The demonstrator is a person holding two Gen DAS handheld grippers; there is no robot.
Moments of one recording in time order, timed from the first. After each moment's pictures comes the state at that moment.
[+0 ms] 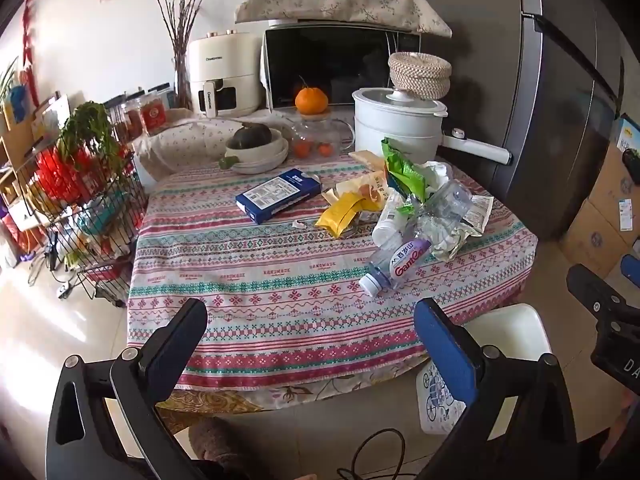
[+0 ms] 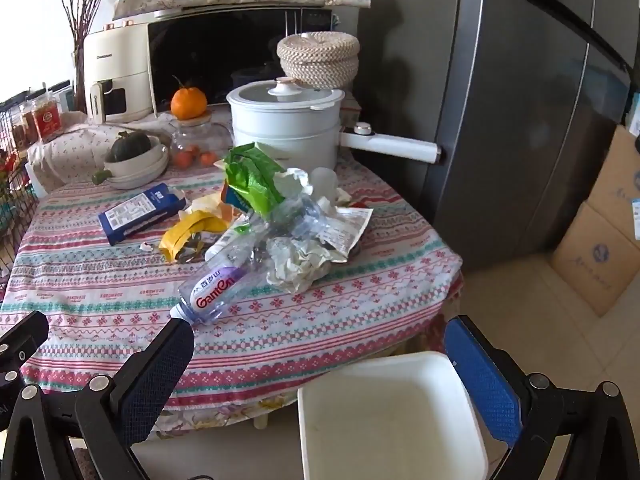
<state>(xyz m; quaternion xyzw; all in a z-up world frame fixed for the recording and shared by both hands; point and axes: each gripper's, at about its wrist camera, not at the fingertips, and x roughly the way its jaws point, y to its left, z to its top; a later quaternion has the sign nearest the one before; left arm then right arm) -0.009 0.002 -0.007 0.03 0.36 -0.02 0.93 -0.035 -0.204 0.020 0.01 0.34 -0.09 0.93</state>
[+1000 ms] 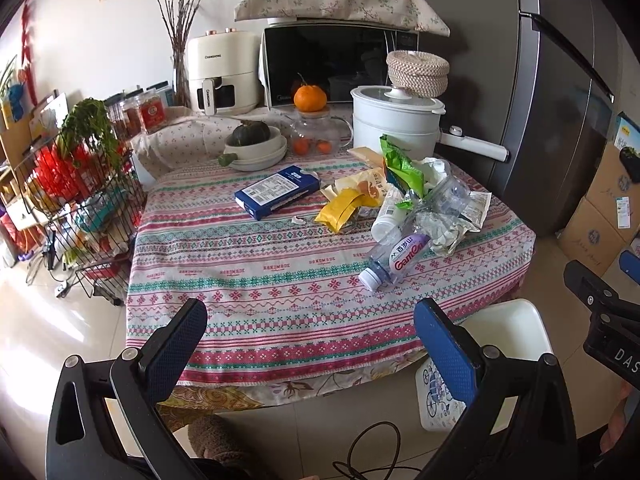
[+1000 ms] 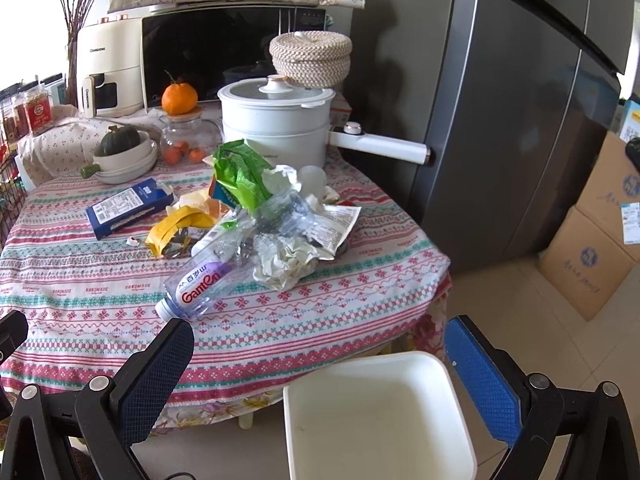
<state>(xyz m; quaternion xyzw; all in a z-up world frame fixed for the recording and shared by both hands) -0.011 0.002 -0.009 0.03 0.36 -0.02 0.93 -0.035 -0.207 0.015 -0.01 0.34 -0.11 0.93</state>
